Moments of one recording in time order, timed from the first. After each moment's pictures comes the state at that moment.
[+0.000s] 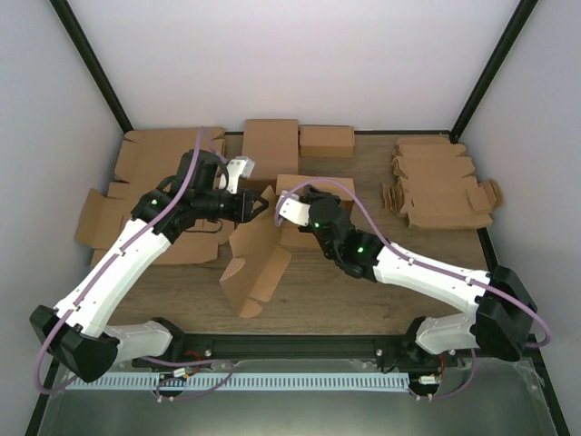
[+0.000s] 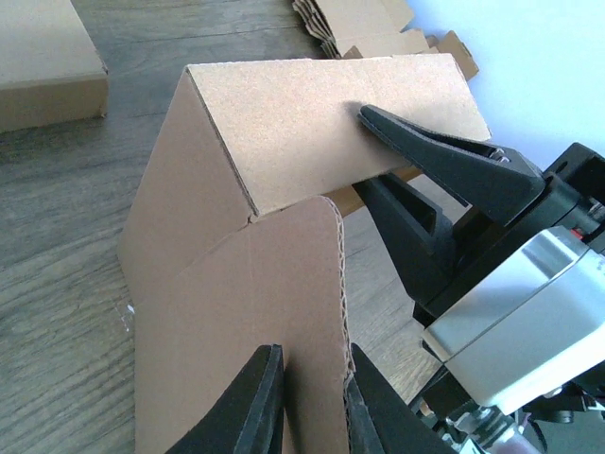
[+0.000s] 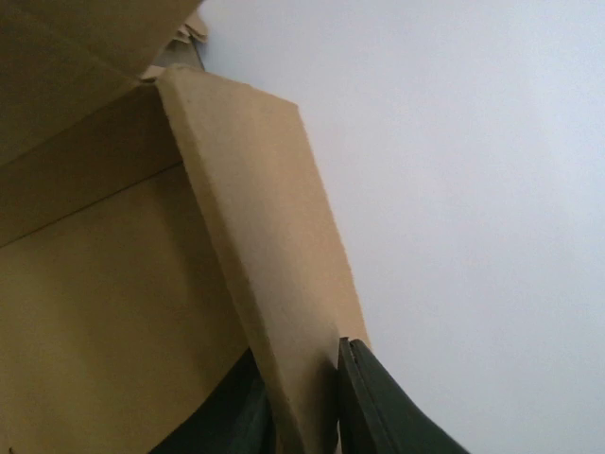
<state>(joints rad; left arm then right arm) -0.54 1.23 1.32 -0.79 0.41 -0.37 0.95 1.31 0.93 0.07 0.61 -0.92</state>
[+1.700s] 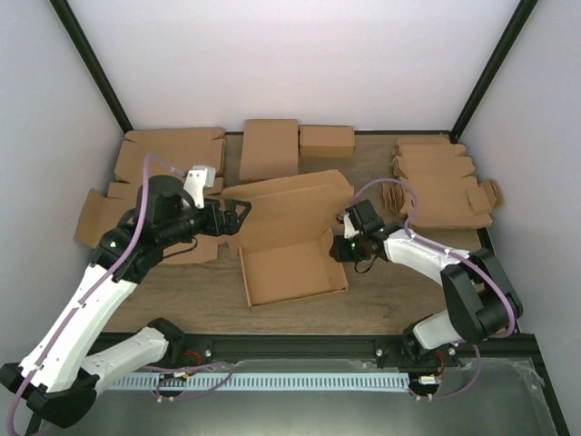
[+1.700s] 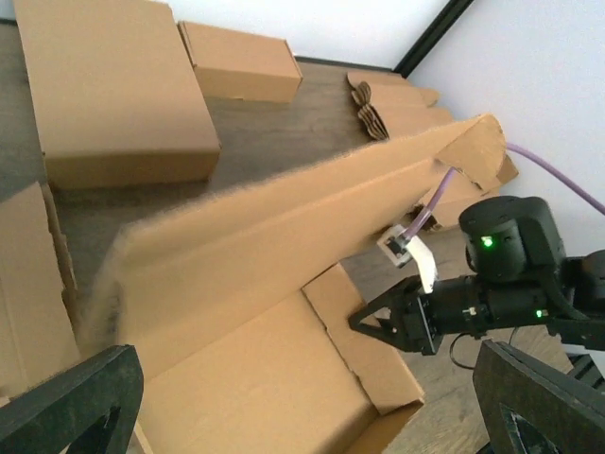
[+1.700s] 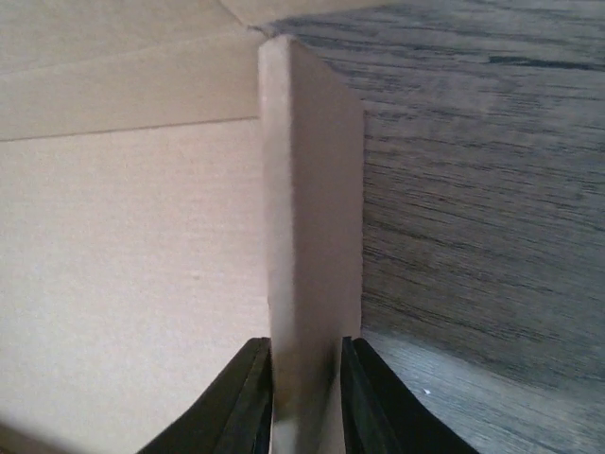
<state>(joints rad) -0.54 0.93 1.21 -0.78 0.16 -0.45 0.48 1.45 0.75 -0.40 -0.28 0.39</state>
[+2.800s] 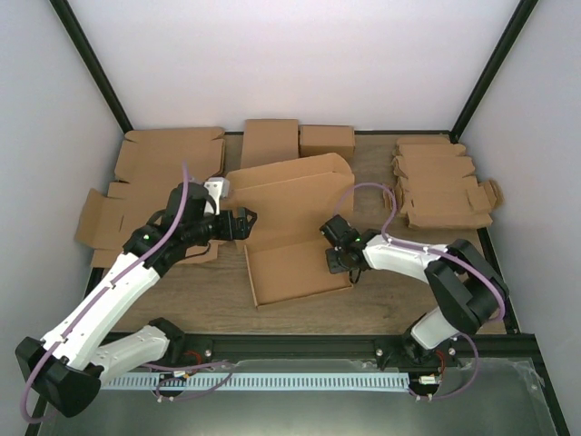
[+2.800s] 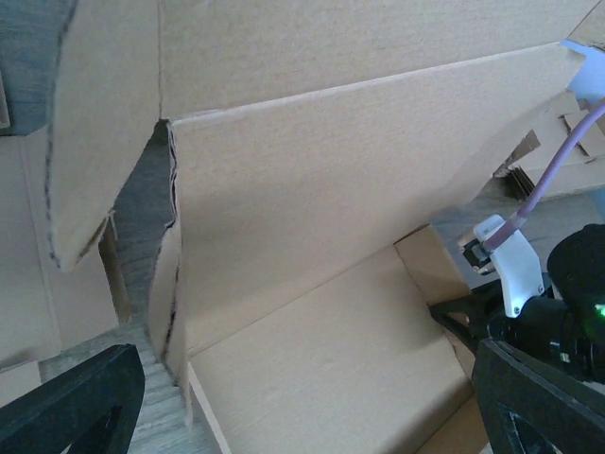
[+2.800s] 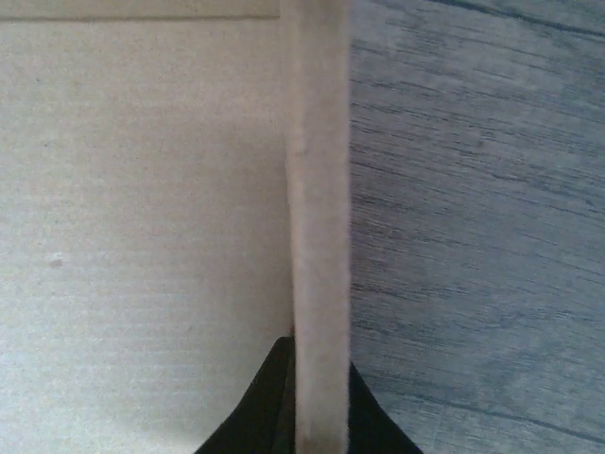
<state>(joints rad) -0.54 1.00 0.99 -0.64 0.10 -0.45 0.69 1.52 0.75 -0.46 0.16 0.43</state>
